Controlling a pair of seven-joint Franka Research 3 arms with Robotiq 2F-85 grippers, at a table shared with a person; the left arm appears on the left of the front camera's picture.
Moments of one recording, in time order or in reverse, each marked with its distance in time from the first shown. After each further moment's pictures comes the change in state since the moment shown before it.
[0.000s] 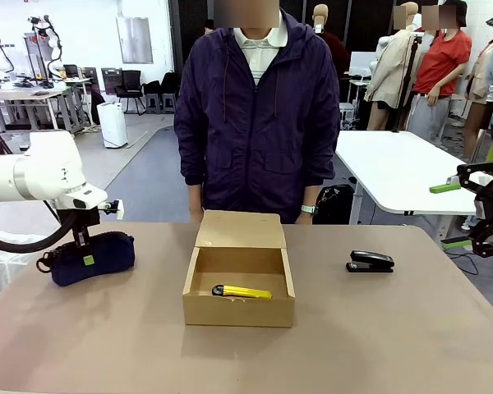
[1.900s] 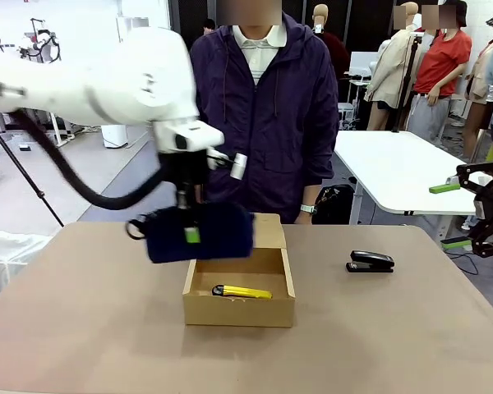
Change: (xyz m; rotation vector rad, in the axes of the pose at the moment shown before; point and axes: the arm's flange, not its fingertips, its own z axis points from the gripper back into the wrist) left arm 0.224 -0.293 0.168 -0.121 -0.036 -0.471; right arm 0.001 0.000 0.000 -0.001 0.002 -0.001
